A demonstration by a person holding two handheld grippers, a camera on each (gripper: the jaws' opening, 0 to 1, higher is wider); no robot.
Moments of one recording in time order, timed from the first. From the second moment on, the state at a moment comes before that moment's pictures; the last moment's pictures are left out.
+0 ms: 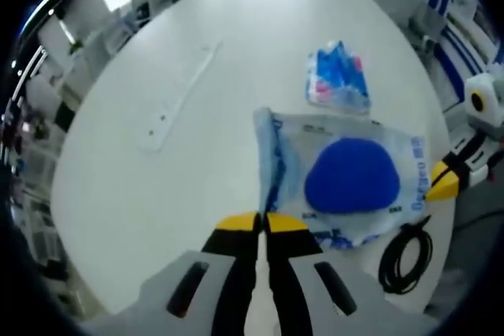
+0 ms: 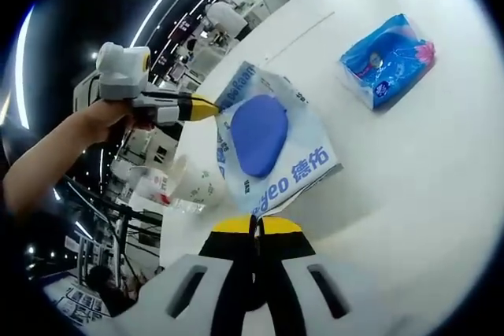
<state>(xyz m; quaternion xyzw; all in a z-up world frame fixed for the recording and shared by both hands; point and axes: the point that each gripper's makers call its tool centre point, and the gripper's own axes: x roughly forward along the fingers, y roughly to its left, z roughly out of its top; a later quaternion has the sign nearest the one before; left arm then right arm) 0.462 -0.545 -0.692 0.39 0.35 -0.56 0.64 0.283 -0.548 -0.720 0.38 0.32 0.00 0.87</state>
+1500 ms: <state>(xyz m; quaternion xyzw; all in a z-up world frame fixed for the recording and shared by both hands) 0.417 -0.507 -0.653 0.35 0.37 -0.52 0.68 0.254 -0.594 -0.679 0.36 0.29 0.00 0.88</state>
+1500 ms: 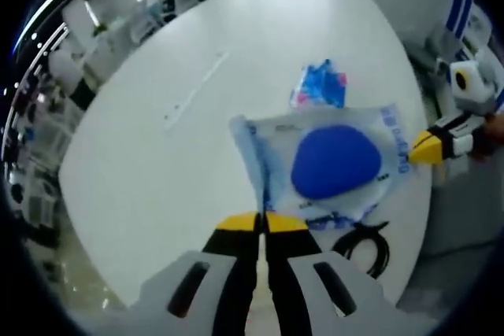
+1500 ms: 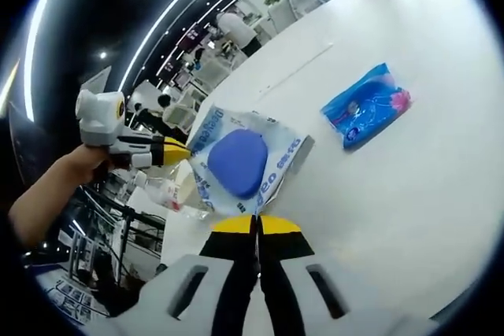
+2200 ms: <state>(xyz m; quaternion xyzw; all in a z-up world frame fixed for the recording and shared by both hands) 0.389 -0.487 -0.658 0.26 0.39 -0.48 0.74 0.260 -0.620 -0.680 0.33 0.30 0.00 0.89</state>
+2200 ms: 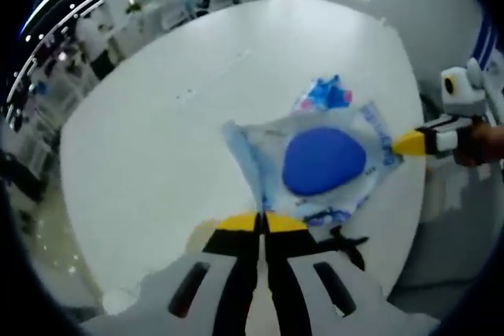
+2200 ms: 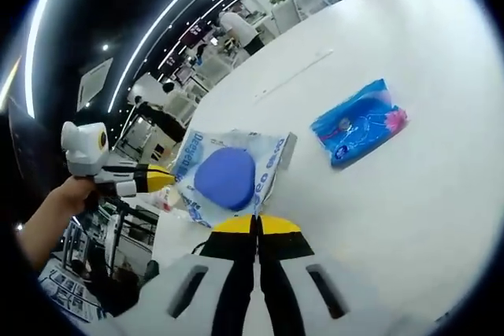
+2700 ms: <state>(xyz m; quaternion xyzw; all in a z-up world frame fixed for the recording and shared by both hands) 0.371 -0.481 -0.666 0.20 0.39 -0.44 0.78 0.271 -0.640 -0.682 0.30 0.32 0.02 0.90</state>
